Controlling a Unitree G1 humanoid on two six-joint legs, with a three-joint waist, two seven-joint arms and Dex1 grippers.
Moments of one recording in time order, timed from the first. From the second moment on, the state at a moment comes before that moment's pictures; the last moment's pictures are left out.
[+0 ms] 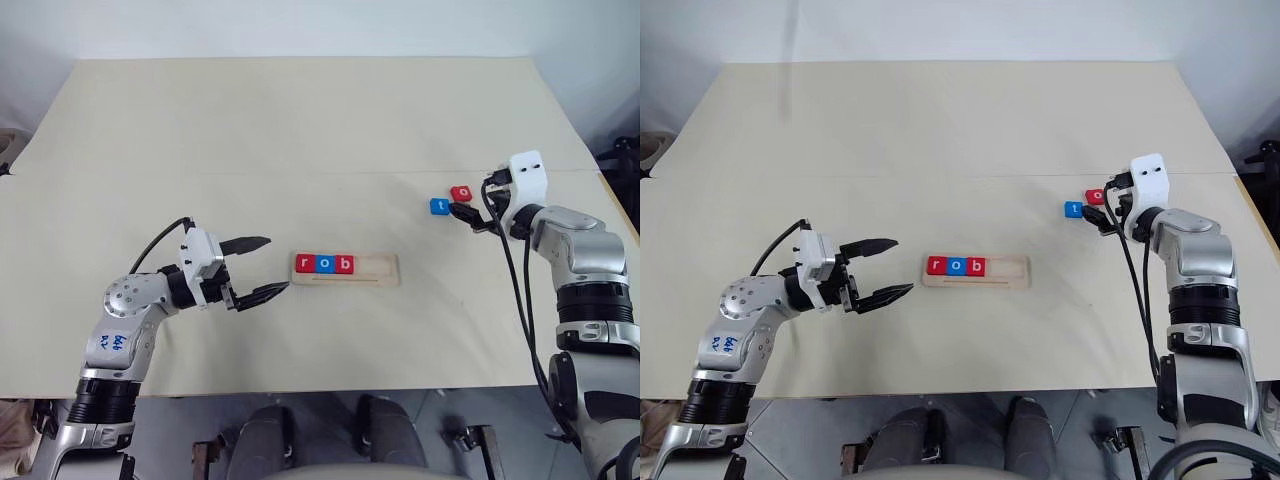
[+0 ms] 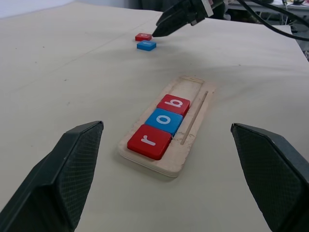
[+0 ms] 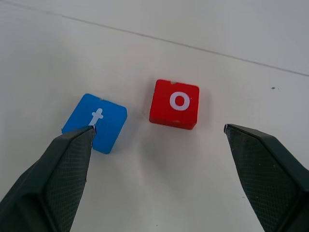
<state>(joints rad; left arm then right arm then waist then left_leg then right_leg) -0.24 0.56 0.06 -0.05 -0.42 0.13 -0.98 -0.77 -0.63 -0.12 0.50 0.18 0.62 0.58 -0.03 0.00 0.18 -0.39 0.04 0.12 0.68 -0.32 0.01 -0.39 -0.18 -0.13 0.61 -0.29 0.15</state>
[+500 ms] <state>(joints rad) -0.23 0.55 0.06 -0.07 -0.42 0.13 -0.97 -0.97 -0.58 -0.10 0.83 0.10 0.50 0.48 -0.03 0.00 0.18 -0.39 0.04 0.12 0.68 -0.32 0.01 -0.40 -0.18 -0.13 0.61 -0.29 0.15</state>
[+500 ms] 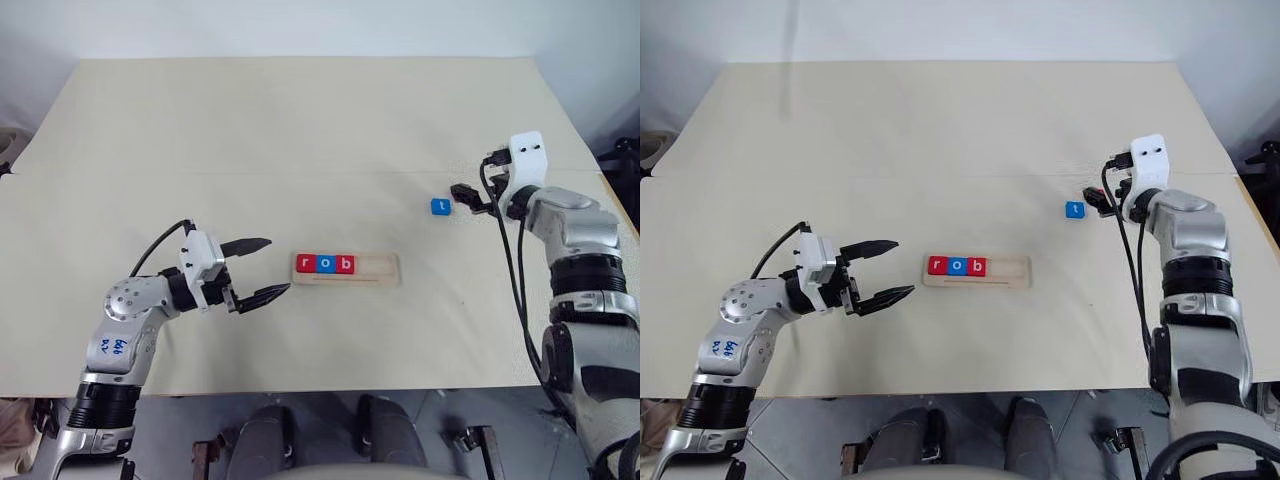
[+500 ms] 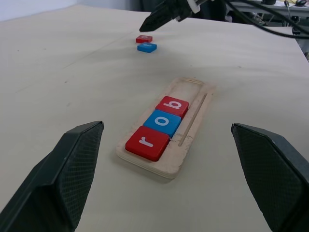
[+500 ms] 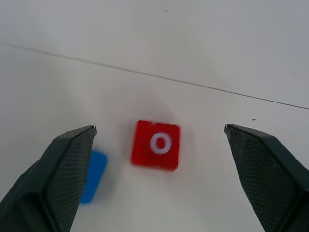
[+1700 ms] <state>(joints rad) -0.27 0.54 0.06 -0.06 -0.42 0.12 -0.98 -0.83 -0.58 -0.17 0.57 0.14 0.70 0.44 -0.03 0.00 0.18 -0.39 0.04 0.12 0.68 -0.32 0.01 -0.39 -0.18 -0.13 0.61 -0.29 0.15</state>
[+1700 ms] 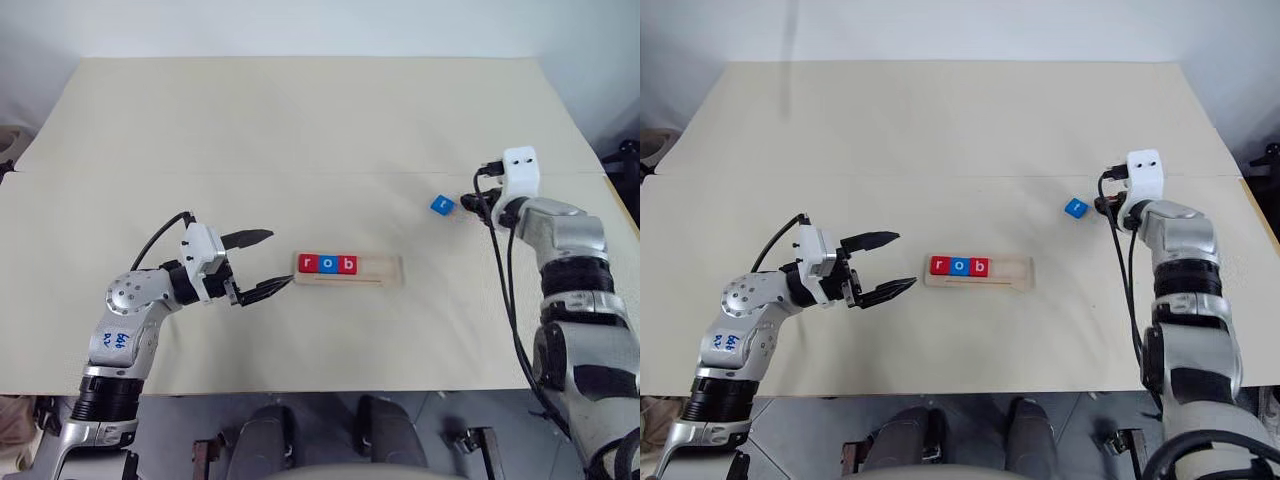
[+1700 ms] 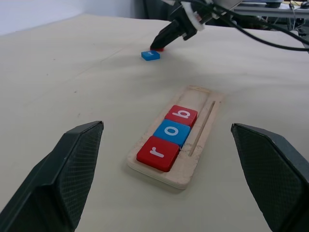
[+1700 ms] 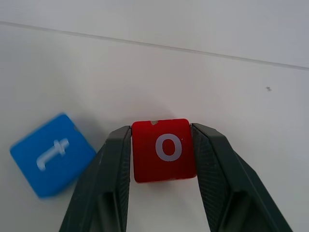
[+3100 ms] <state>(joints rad) -0.33 0.55 0.01 0.00 -0.44 0.10 -1.16 -0.51 -0.92 0.07 0.37 0.19 0.11 1.33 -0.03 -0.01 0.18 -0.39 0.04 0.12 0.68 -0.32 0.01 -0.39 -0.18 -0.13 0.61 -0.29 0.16</state>
